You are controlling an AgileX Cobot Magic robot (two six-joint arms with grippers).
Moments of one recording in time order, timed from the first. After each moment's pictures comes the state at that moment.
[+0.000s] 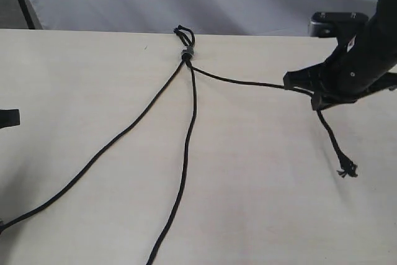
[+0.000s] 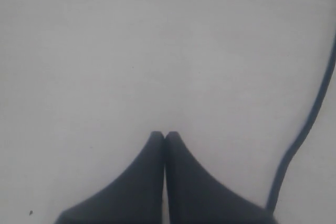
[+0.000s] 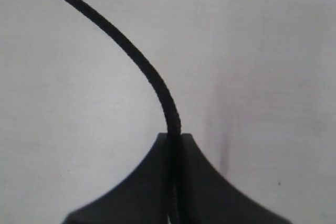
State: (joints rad) left arm 0.09 1.14 -0.41 -0.12 0.09 -0.03; right arm 0.08 1.67 -1.07 0.01 0.68 0.12
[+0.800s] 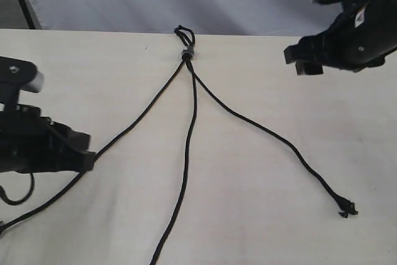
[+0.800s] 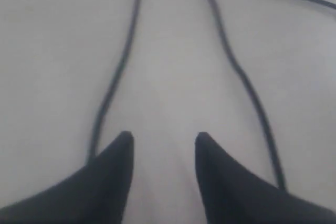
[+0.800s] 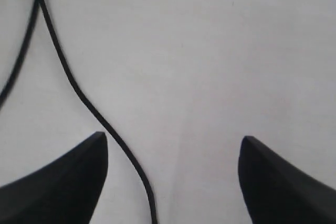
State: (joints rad) left arm -0.39 1.15 -0.45 -0.14 0.14 -0.03; right arm 0.15 1.51 -1.07 -0.17 0.61 0.19
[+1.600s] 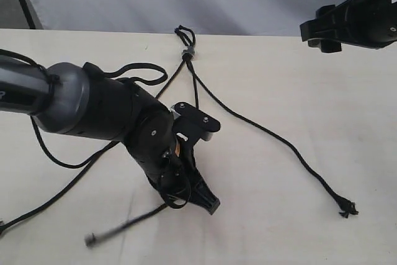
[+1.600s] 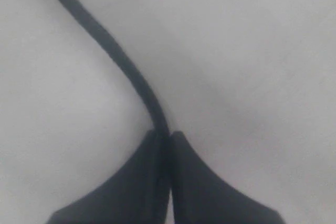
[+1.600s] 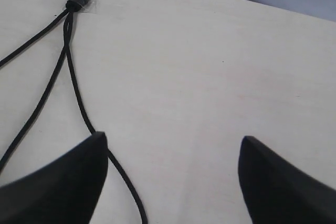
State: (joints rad) left arm -0.73 1.93 -1.04 -0.07 0.48 -0.06; right arm 0.15 1.36 -1.03 -0.18 0.53 0.14
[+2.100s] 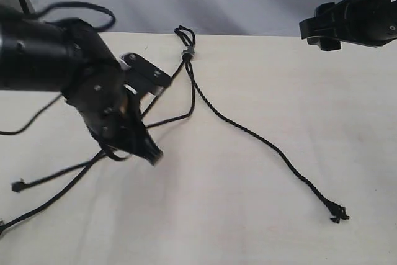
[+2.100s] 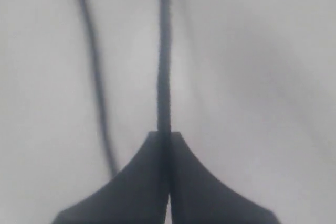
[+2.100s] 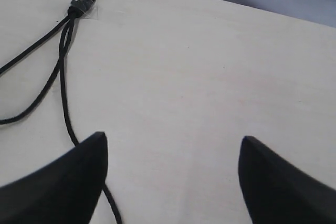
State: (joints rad) left arm -0.57 1.72 -1.04 0.33 0.71 -0.27; right arm 0.15 1.36 -1.03 -0.18 0.51 0.14
